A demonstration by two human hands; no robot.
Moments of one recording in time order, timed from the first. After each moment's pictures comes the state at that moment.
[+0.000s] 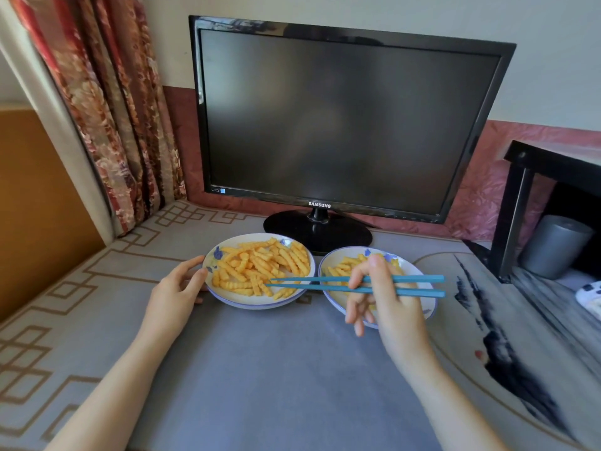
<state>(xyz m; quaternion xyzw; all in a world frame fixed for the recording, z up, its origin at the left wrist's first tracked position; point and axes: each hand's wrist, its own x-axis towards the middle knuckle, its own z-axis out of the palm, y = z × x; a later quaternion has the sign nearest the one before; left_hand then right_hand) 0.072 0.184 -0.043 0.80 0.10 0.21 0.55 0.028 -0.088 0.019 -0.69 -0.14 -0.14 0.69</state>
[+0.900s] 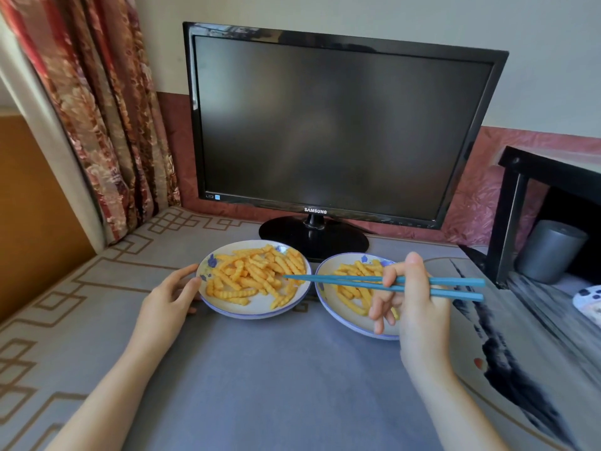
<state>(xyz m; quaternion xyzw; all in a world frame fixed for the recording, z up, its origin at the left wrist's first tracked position) 0.072 0.184 -0.042 0.81 0.11 0.21 0.54 0.023 -0.100 0.031 -0.65 -0.04 -0.22 0.73</state>
